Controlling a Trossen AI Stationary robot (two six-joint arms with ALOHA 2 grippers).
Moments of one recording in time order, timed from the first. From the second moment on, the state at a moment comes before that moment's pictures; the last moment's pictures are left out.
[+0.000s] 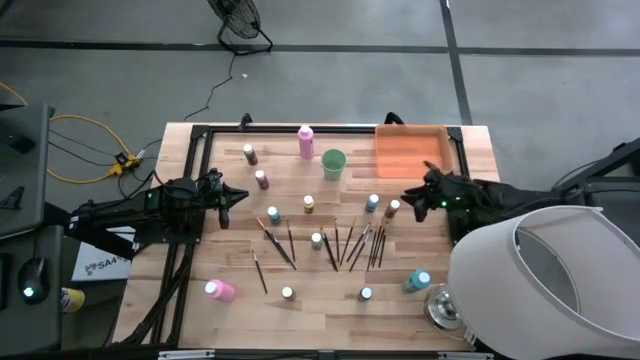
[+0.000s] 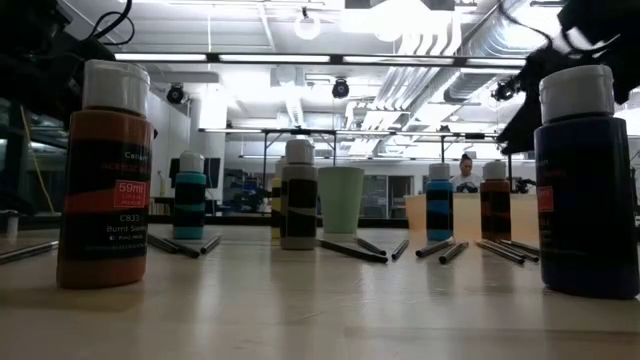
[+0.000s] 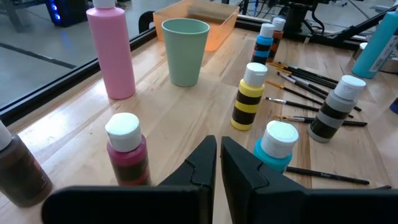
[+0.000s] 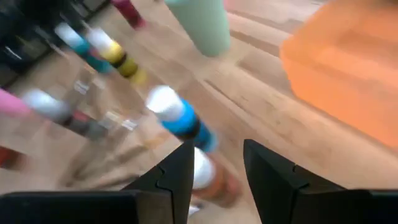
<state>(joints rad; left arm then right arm) 0.14 0.02 0.12 -0.39 -0.19 -0.14 -0.14 0.48 0.30 -0.41 0.21 0.61</state>
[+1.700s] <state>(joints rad) 0.14 0.02 0.12 -0.39 -0.19 -0.14 0.00 0.81 0.30 -0.20 0.31 0.48</state>
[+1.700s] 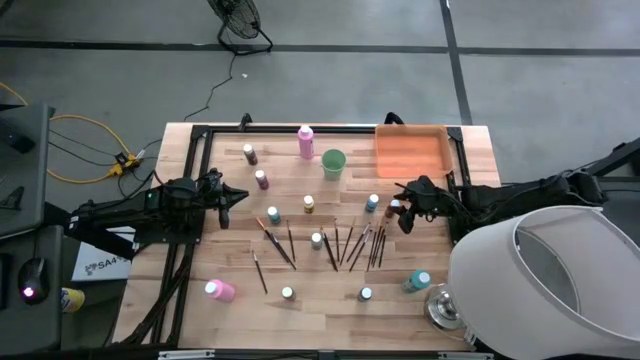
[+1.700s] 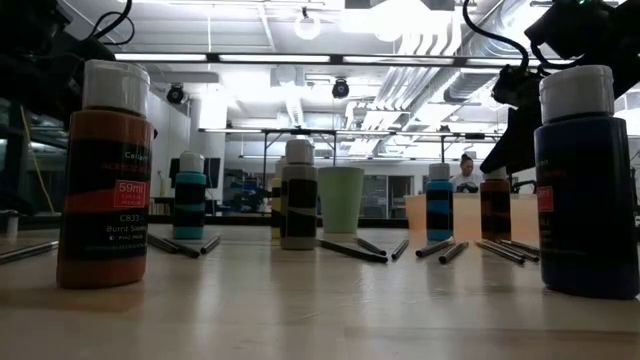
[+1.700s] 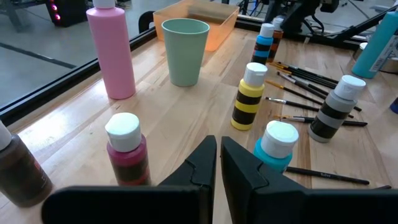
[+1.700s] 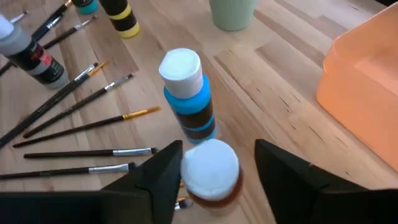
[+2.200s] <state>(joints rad) 0.14 0.02 0.12 -0.39 -0.19 -0.14 0.00 0.81 0.33 -0.20 0.45 0.58</state>
